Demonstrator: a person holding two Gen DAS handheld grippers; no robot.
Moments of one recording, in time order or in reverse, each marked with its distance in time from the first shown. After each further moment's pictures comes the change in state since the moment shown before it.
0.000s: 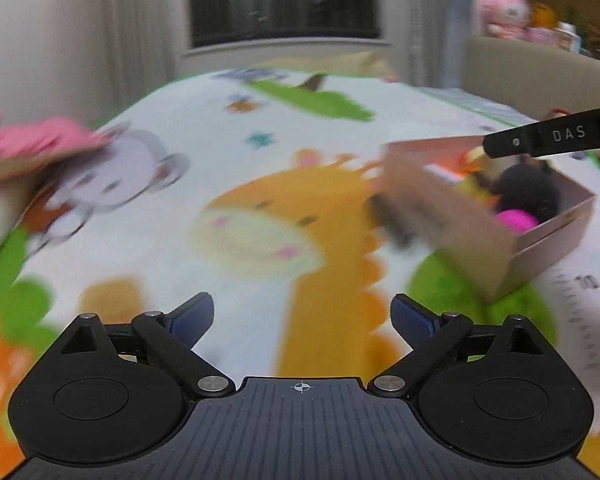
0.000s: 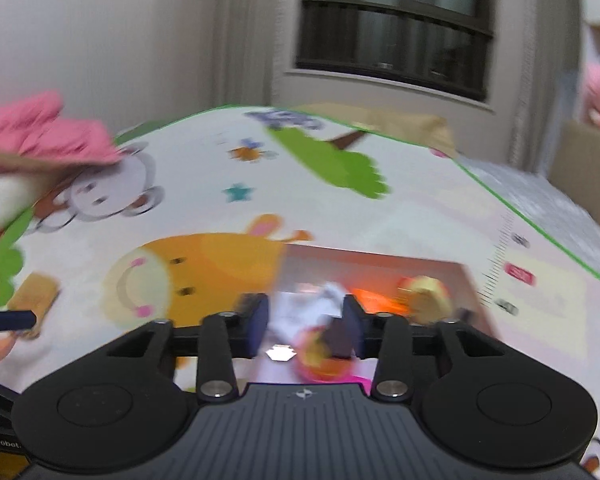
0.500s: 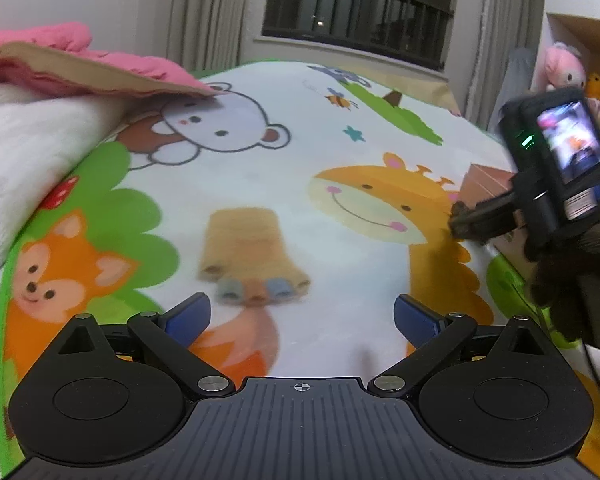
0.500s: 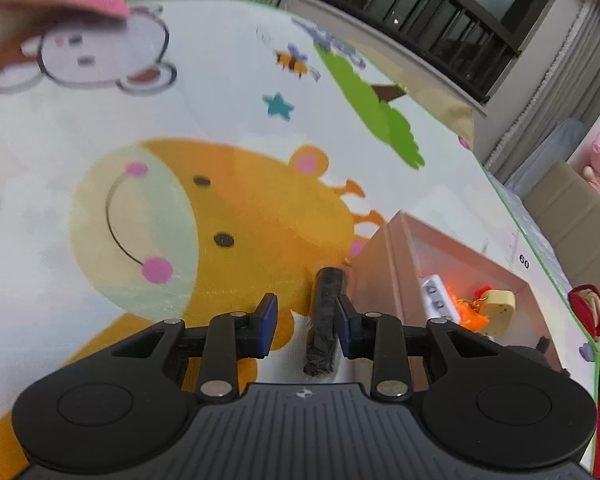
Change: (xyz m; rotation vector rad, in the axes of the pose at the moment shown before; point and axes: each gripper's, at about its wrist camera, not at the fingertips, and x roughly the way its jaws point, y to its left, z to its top) left arm -0.036 0.092 -0.041 -0.217 -0.031 0.009; right arm 0.121 0.118 -0.009 -0.256 0.221 -0.286
